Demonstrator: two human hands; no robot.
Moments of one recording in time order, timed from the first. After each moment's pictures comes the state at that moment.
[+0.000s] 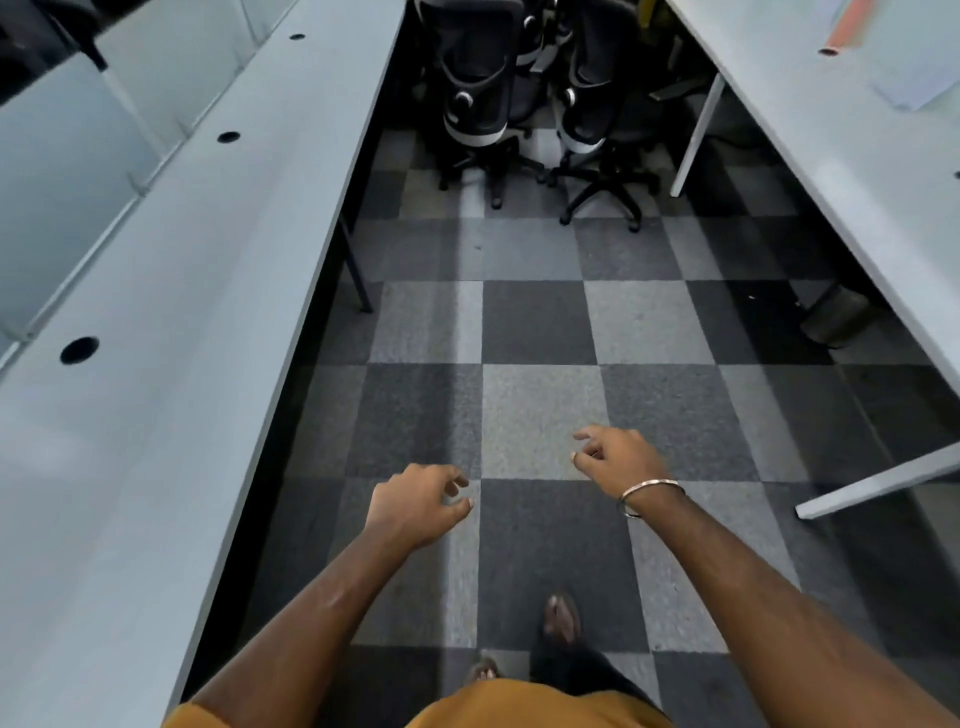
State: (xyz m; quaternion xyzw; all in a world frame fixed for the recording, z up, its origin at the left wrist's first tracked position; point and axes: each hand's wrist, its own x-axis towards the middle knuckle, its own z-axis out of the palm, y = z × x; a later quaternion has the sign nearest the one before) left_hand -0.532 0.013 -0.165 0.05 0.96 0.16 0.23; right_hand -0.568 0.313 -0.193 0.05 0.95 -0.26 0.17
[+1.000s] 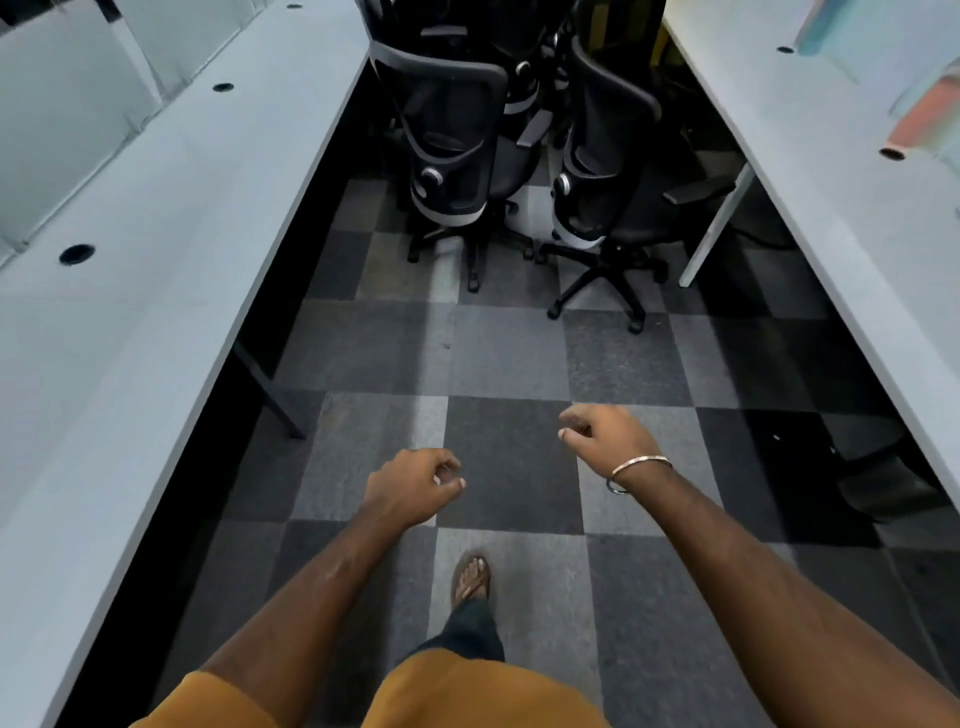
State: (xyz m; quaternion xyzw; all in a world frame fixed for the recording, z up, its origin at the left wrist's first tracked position) left_hand -1.216 0.143 -0.199 0.02 0.95 0.23 0.22; right_hand -1.256 0.438 -0.168 -0.01 0.96 -0.23 0.14
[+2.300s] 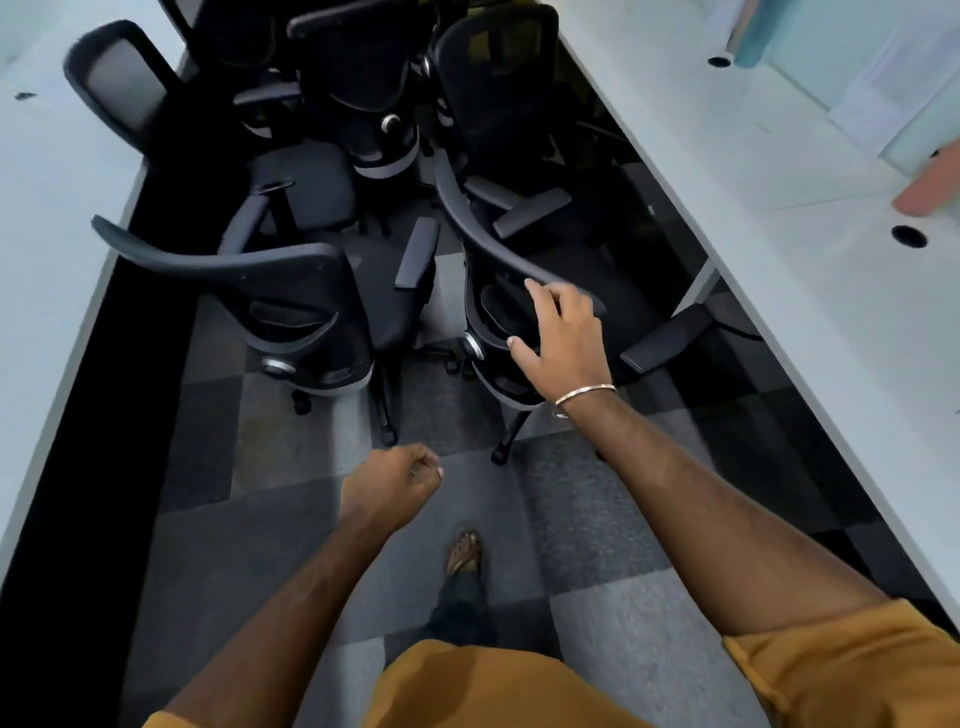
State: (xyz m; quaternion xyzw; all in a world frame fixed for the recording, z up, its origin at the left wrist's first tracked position) left_hand -2.021 0.361 -0.183 0.06 0.96 0.20 0.18; right_hand -2.084 0.625 -0.137 0.06 0.97 -0.19 -0.16
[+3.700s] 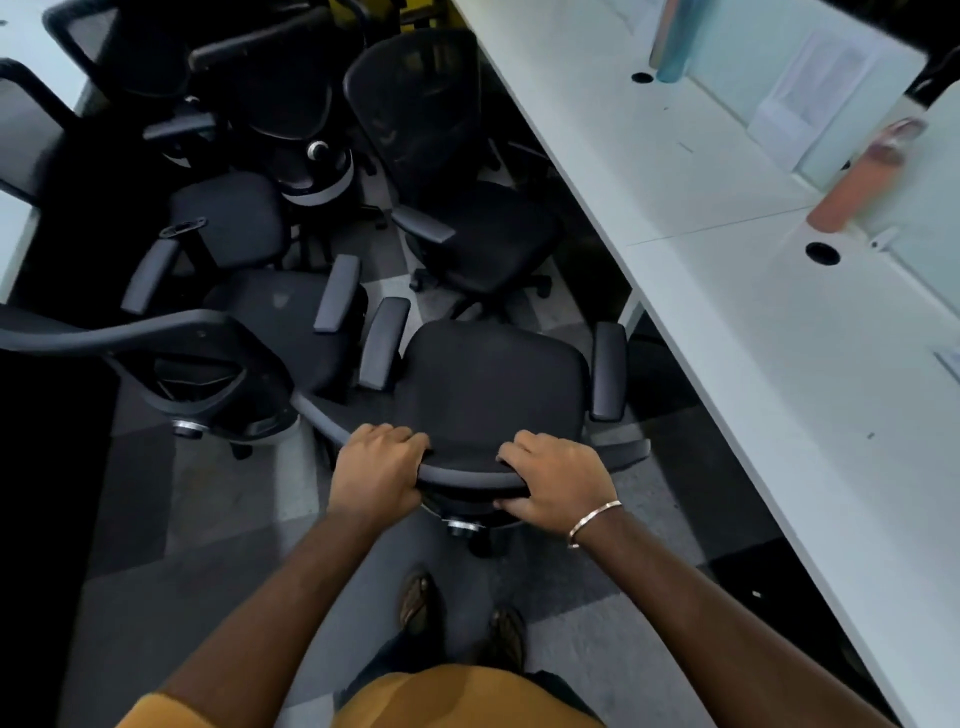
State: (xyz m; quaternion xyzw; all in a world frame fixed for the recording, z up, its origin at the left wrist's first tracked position) left_hand -2.113 0.516 -0.177 0.33 0.94 -0.01 0.02; right_hand -2.024 0.766 -0.178 -0.08 0.99 -0.07 0.01
